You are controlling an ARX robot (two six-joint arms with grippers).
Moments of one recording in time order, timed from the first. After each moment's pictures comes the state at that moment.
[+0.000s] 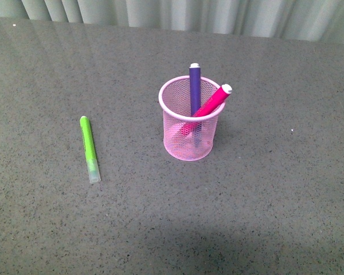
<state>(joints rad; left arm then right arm) 0.00 0.01 0.01 0.00 0.00 -0.01 0.00 0.31 0.02 0.31 0.00 0.00</state>
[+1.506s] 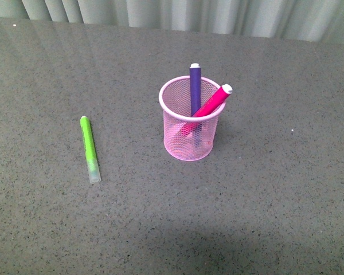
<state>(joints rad) 0.00 0.01 0.01 0.00 0.00 -0.01 0.00 0.00 0.02 0.00 0.00 0.00</state>
